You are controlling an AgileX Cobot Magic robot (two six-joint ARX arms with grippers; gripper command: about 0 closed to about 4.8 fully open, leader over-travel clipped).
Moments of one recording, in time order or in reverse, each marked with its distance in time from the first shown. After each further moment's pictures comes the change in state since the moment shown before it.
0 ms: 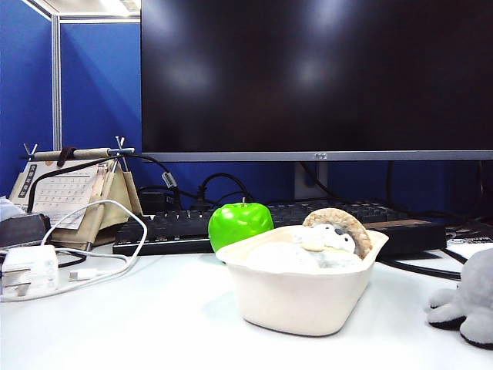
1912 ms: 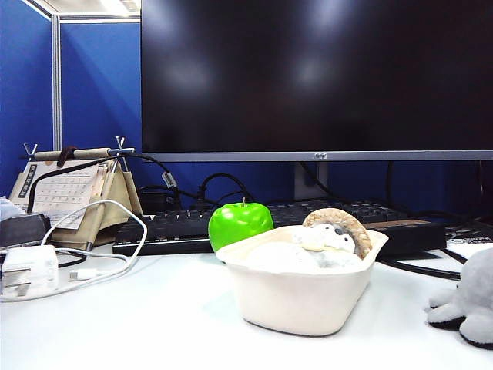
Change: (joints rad) left arm 0.000 0.000 -0.018 0.003 -0.017 -0.003; right arm -0.127 0.000 0.000 0.027 0.053 -0.036
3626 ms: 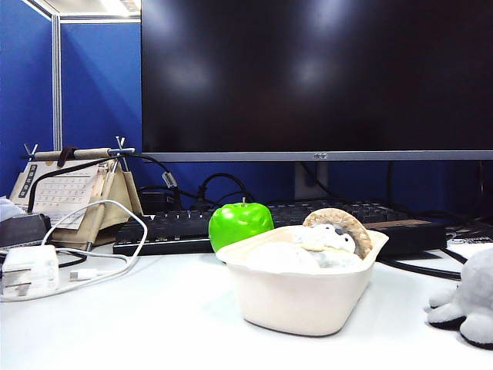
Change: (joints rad) left arm 0.000 0.000 0.000 -0.003 0.000 0.000; right arm -0.301 0.000 -0.216 0.489 -0.024 0.000
